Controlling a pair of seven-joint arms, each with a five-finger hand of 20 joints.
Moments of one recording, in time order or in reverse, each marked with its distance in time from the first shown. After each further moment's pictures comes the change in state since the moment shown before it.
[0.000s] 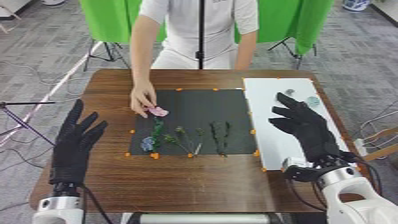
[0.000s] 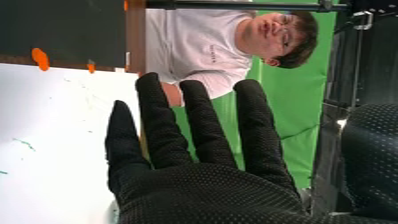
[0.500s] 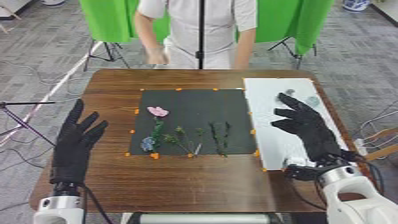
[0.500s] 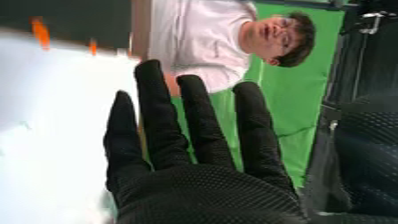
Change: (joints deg) left arm -0.3 -0.1 0.1 0.1 0.0 0.0 -0.2; right arm 0.1 2.4 -0.8 -0.3 -5.6 5.4 1.5
